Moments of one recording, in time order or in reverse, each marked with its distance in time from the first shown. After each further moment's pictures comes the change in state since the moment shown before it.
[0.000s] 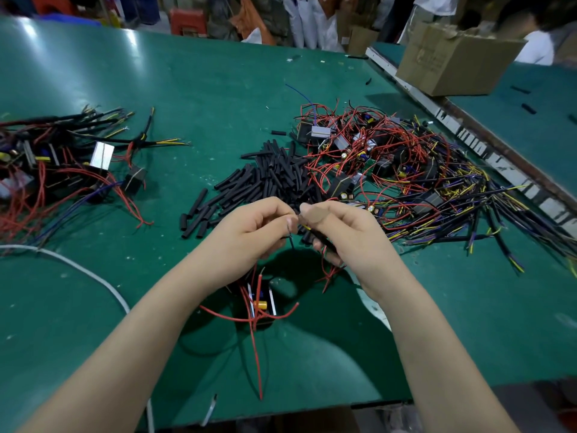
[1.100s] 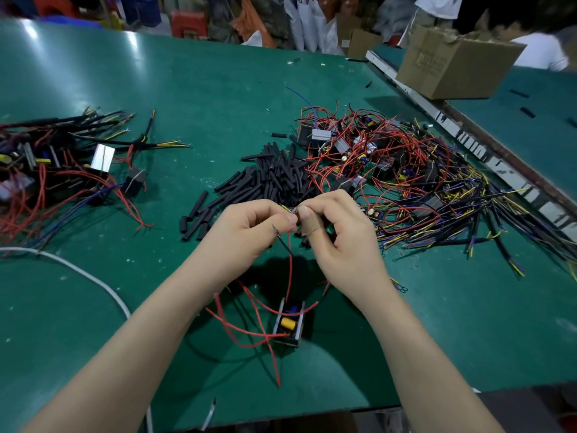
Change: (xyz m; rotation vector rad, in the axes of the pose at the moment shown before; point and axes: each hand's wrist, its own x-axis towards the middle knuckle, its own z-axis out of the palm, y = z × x) left_hand 0.001 0.006 0.001 -0.068 0.117 -0.062; right_hand 0.003 0.013 0.009 -0.513 0.244 -0.645
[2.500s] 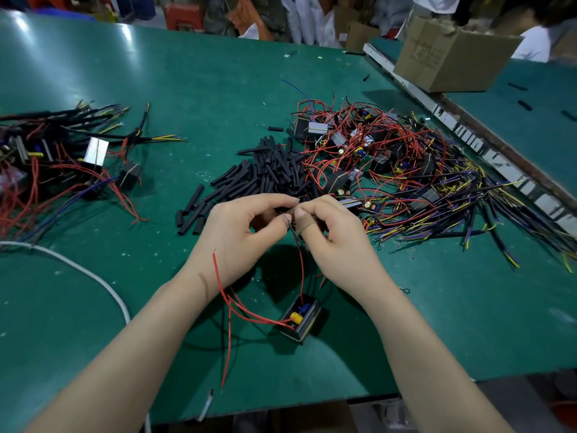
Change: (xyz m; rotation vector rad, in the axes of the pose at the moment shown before) left_hand -0.002 -0.006 0.003 0.429 0.160 0.297; right_hand -0.001 -0.001 -0.002 0.068 -0.181 0.242
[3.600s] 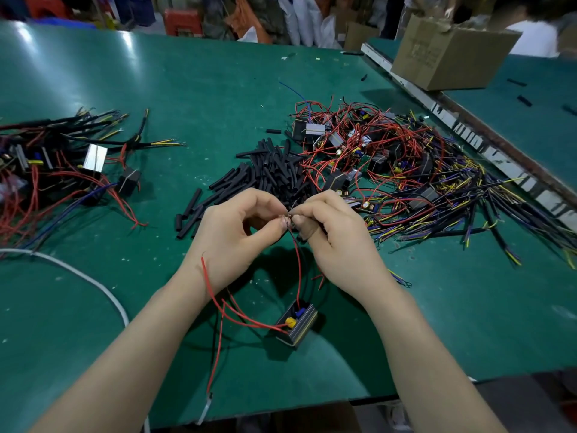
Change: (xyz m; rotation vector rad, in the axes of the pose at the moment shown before) left_hand -0.002 -0.004 -0.001 -0.134 0.014 -0.041; right_hand 0.000 0.013 -0.003 -0.127 0.049 -0.150
